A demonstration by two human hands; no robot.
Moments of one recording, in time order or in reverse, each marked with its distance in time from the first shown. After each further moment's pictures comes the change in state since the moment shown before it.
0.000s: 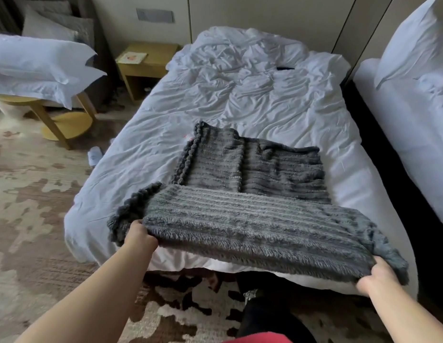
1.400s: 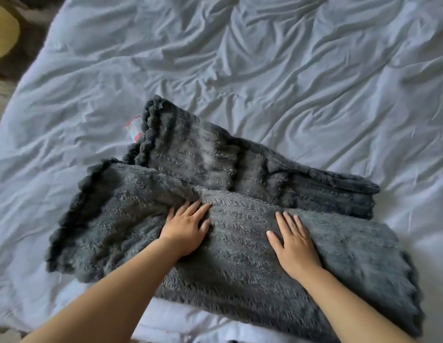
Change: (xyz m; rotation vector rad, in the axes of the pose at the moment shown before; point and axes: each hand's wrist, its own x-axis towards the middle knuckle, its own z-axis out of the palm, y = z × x) left_hand 0.216 -0.088 0.353 2.325 -0.383 0.677; right_hand 0.238 -0.006 0.382 -2.160 -0.643 -0.815
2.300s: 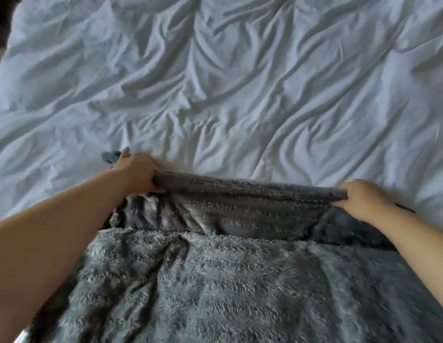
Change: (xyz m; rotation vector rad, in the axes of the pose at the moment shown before) left_hand 0.192 -0.058 -0.206 0.651 -0.002 0.103; right_hand 0.160 0.112 -0.149 0.068 0.009 0.182
